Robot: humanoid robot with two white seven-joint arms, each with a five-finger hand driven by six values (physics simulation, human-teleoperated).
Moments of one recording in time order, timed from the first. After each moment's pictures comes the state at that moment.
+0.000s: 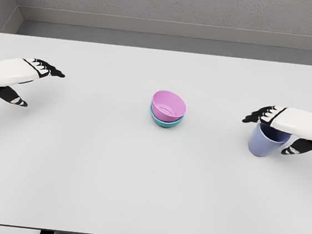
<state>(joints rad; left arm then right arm) -0.56 0.94 -0.57 -1.29 -0.34 -0.61 -0.39 -0.38 -0.99 0.42 -1.52 0.20 -0.61 0.61</state>
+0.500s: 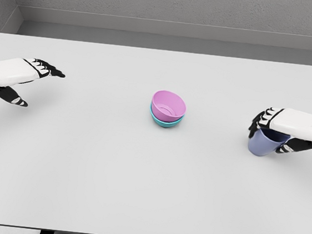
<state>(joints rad) -0.56 0.94 -0.57 -1.29 -0.34 -0.61 -0.39 -0.39 -0.99 0.43 -1.53 0.19 -0.61 0.61</state>
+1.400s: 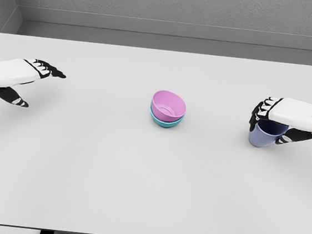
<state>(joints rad) -0.56 0.94 -0.57 -1.30 -0.34 -0.61 -0.39 -0.44 -0.98 0.43 -1.54 0.19 -0.61 0.61</state>
